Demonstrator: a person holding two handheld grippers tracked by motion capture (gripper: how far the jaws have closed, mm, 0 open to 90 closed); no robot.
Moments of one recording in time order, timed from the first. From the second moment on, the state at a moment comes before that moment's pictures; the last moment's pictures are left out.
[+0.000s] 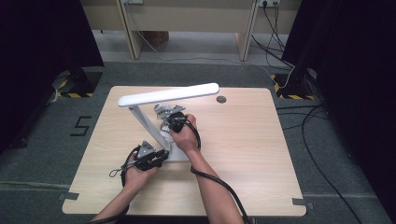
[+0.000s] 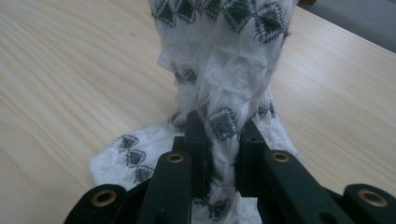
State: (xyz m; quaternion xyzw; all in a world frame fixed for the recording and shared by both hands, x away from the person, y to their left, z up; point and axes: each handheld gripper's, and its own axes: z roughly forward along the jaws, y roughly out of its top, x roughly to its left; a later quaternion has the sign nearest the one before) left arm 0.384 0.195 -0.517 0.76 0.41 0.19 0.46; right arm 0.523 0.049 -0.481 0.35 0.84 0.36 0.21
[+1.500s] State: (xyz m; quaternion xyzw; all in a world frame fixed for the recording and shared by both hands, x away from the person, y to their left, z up) left arm 0.366 0.216 -0.502 0.76 0.43 0.20 0.45; right arm 0.465 -0.053 -0.440 0.35 0.82 0.37 0.25
